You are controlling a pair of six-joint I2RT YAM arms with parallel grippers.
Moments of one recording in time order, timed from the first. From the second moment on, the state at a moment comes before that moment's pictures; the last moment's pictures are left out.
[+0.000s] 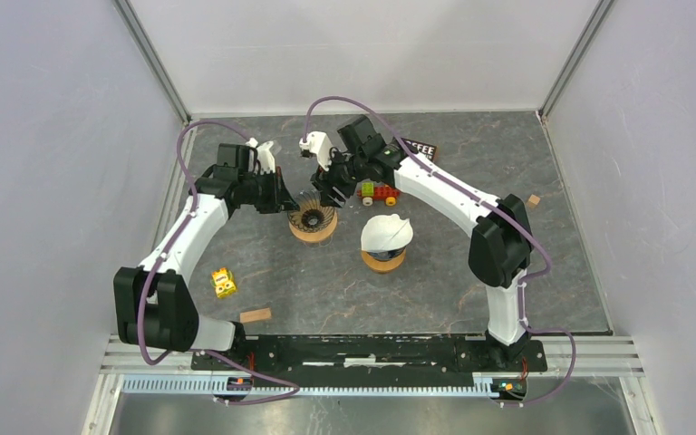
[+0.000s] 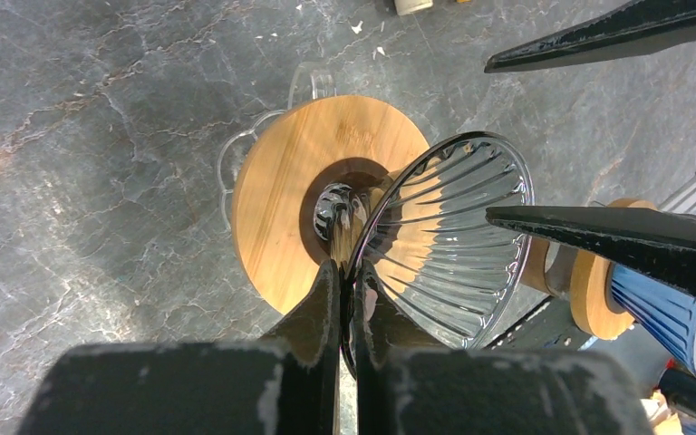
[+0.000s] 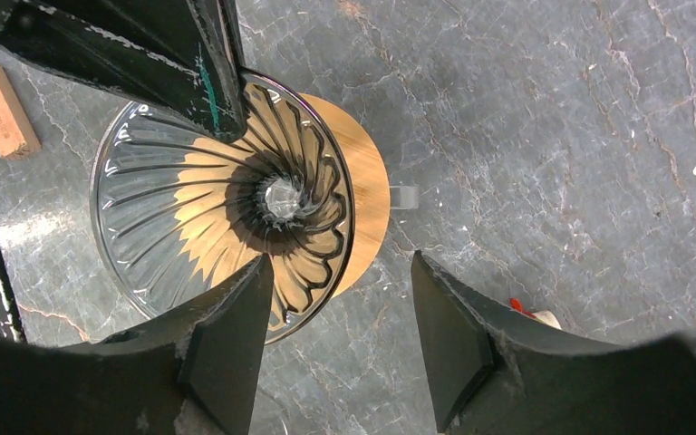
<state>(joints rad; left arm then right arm) -0.14 1.38 1.07 -0.57 0.54 -0.20 0.74 1.99 1.82 -0.61 -0.44 -0.37</state>
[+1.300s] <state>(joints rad) -0.12 1.41 1.04 -0.51 0.53 -0.29 0.76 2.05 1.85 -0.61 -0.36 -0.32</state>
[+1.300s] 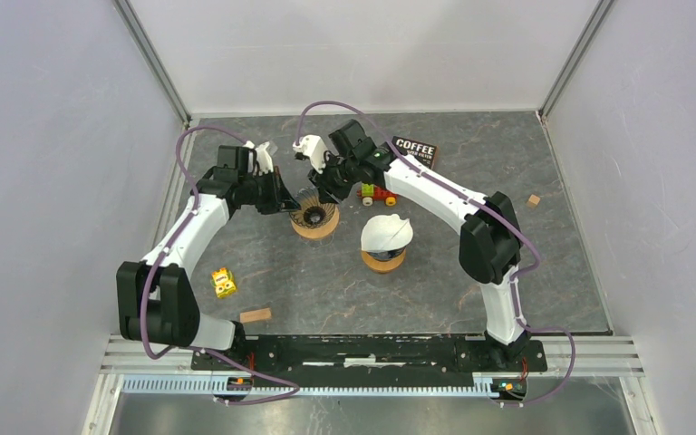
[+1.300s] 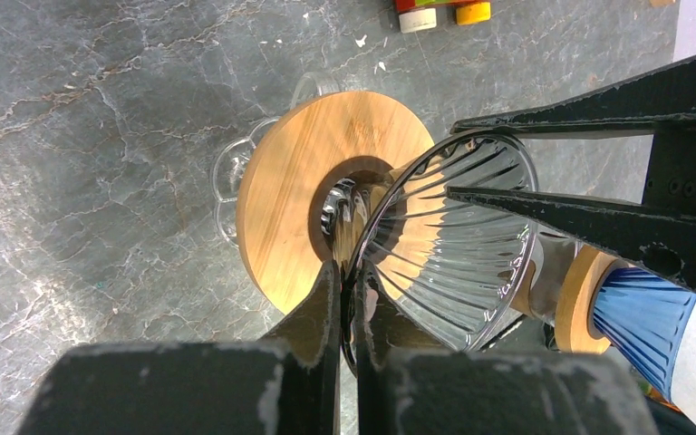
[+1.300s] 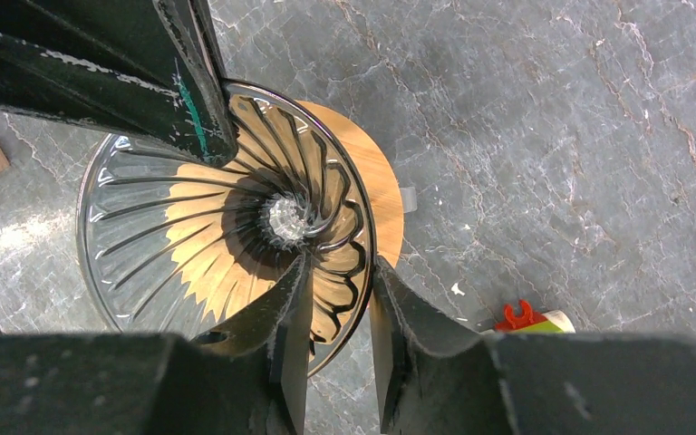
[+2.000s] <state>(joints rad) -0.12 1.43 1.05 -0.52 0.54 -0.30 0.77 2.08 1.88 -0.62 -0.36 -0.31</state>
